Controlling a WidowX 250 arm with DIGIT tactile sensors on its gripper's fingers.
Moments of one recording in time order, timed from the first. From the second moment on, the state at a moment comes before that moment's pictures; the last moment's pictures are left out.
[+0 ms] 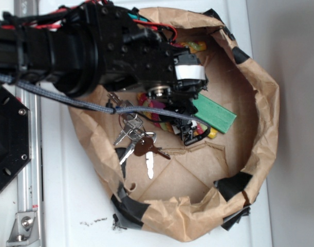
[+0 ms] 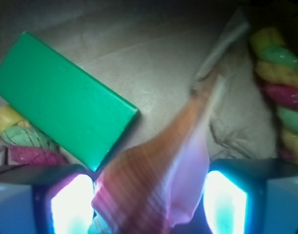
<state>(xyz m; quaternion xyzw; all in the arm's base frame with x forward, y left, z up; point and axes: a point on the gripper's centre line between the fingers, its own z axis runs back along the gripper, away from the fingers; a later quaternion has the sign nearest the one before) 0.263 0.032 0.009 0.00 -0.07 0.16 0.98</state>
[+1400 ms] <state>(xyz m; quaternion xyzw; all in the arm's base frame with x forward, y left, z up) 0.264 -0.024 0.144 -0.03 -0.01 -0.03 1.00</state>
